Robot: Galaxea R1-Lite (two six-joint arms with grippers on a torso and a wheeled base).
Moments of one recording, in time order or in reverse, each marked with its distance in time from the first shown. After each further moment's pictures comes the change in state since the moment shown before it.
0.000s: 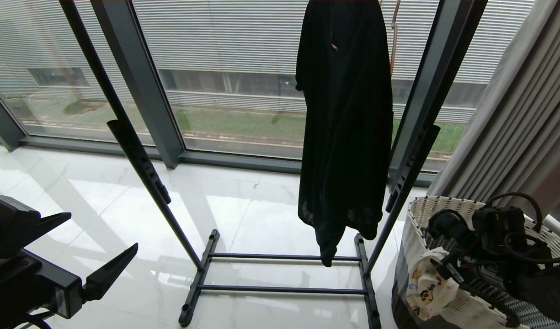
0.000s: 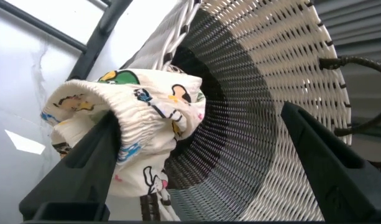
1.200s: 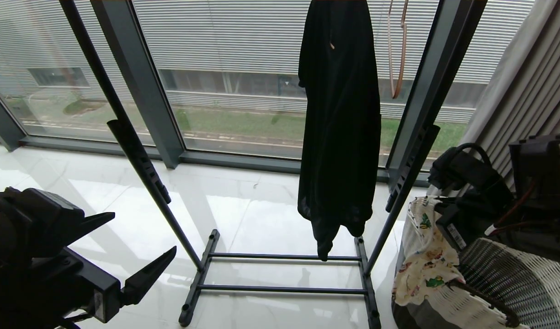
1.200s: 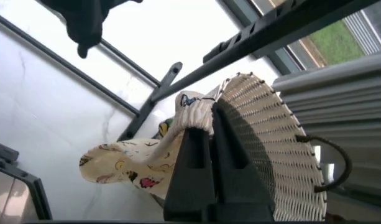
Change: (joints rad) left arm -0.293 0.081 -0.043 0.000 0.157 -0.087; right arm 0.323 -0.419 -0.373 0.638 0.000 0.124
